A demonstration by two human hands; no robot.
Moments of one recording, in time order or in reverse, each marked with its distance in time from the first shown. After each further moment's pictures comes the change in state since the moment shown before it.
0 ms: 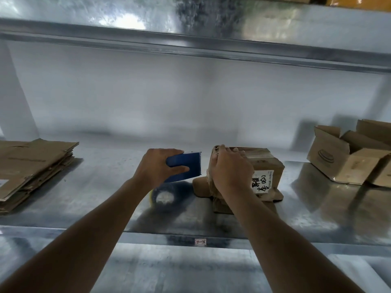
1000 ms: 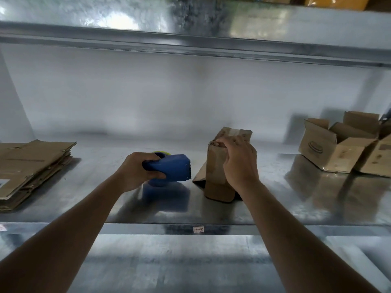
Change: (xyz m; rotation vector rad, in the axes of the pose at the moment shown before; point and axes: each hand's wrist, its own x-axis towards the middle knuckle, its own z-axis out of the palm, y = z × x) left_hand -0.014 -0.060 -0.022 -0.304 -0.219 0.016; right_hand -0.011 0.036 -0.005 0.371 0.181 -0.086
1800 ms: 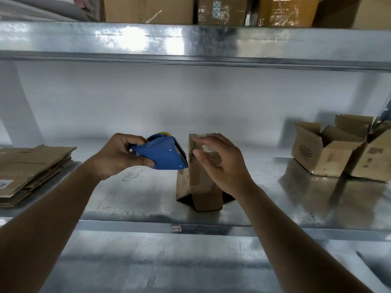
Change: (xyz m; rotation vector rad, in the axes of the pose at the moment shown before) left_hand -0.012 0.110 -0.010 -0.129 -0.005 0.157; right_hand -0.009 0.010 -0.064 0.578 0.037 -0.446
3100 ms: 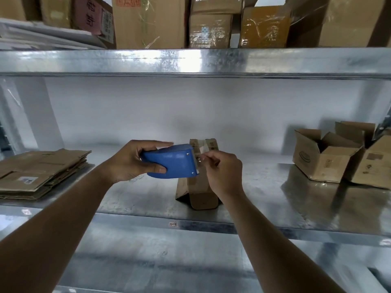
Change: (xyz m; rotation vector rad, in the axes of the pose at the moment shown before) left_hand -0.018 0.041 0.033 0.069 -0.032 -0.004; right_hand -0.019 -0.017 -0.001 -0.063 0.175 0.334
